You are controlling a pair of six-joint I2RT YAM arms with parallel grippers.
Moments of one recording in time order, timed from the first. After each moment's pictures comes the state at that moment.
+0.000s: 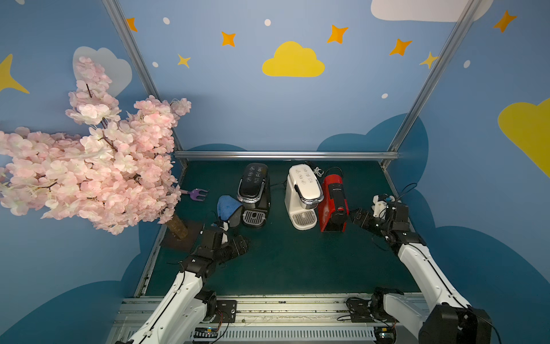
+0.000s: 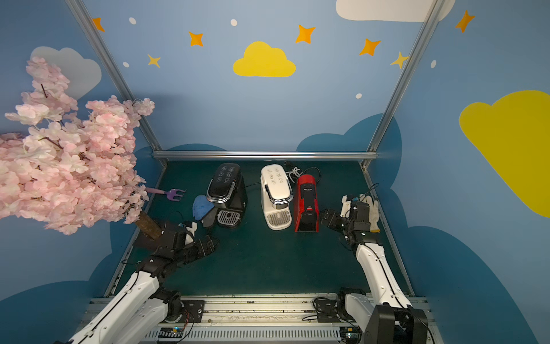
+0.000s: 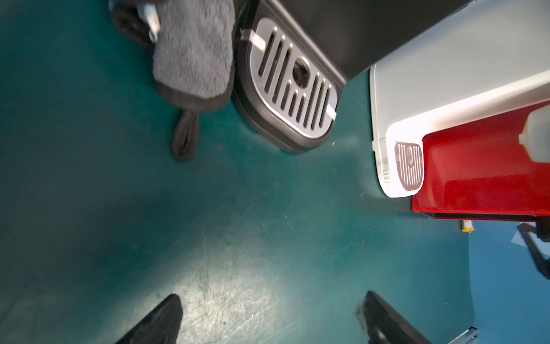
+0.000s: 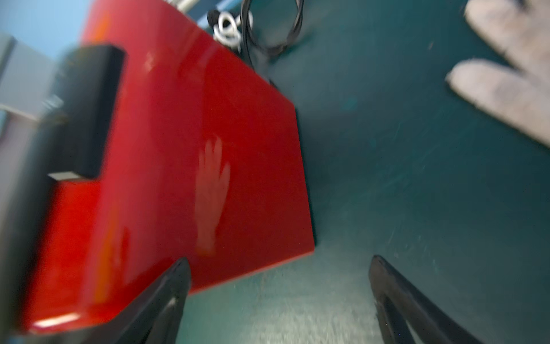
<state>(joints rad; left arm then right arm) -0.24 0.74 0.36 -0.46 0.27 -0.67 -0.01 1.01 0.62 -0.38 -0.37 0.38</state>
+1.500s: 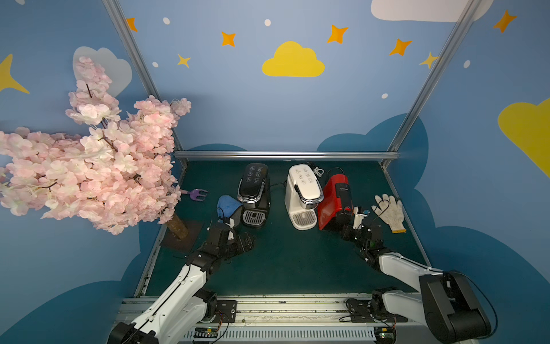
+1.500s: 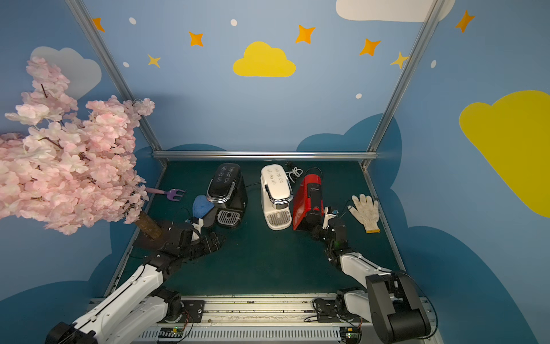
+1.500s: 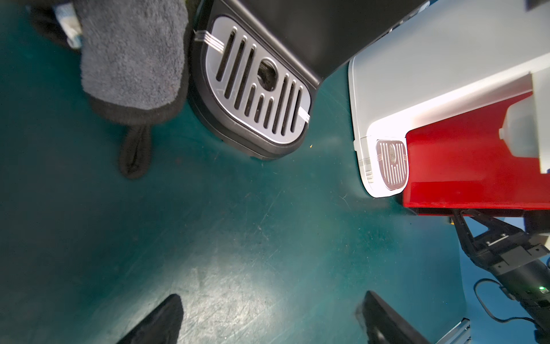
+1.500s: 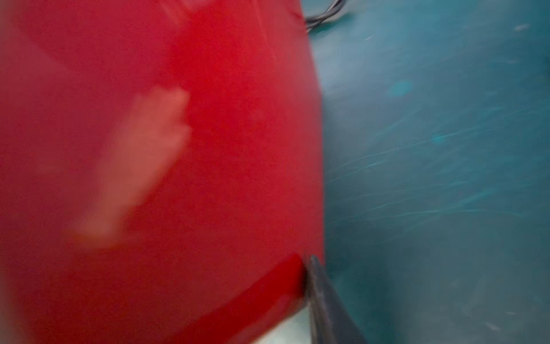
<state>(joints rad) -0.32 0.84 0.38 -0.33 0.25 -0.70 0.24 1.23 0.27 0.43 -0.07 0.42</state>
